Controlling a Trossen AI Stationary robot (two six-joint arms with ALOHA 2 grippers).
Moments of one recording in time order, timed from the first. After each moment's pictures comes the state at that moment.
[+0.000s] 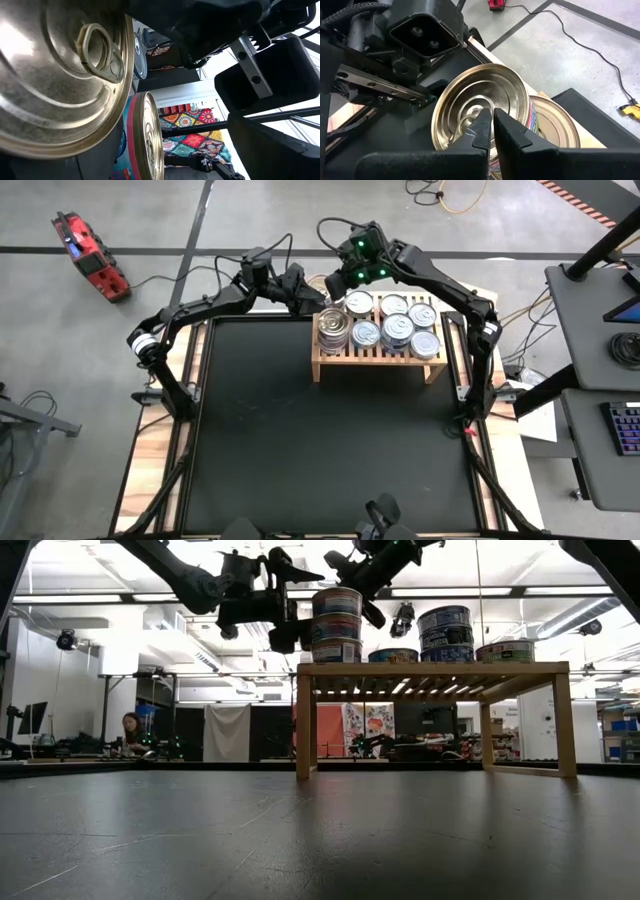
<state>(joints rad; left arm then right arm) 0.75 1.71 1.29 0.38 1.05 -1.30 -0.61 1.95 2.14 -0.84 -0.26 0.26</state>
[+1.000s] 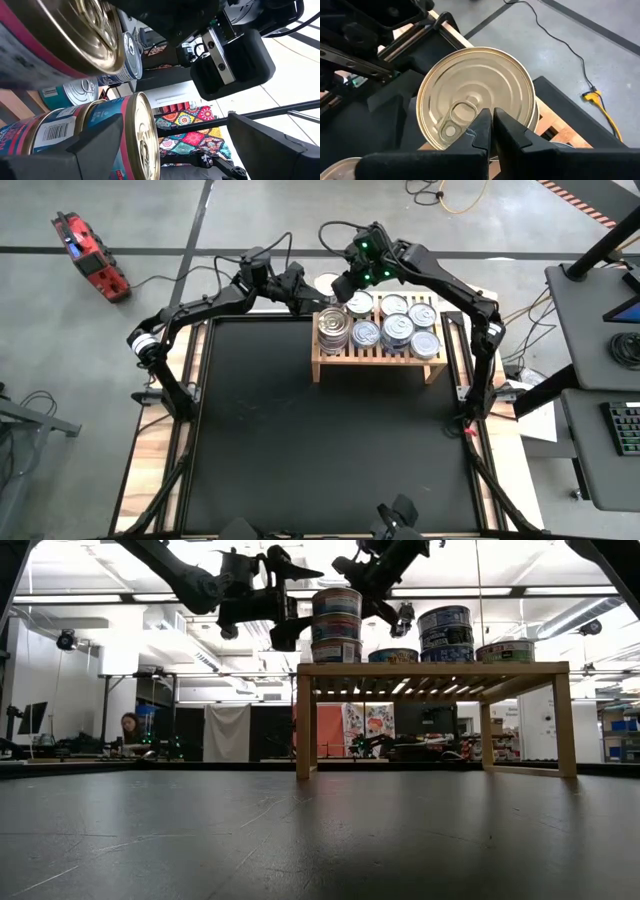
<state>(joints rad) 0.75 1.71 1.29 0.42 1.06 -1.30 -0.62 1.92 2.14 -0.96 -0.15 0.20</state>
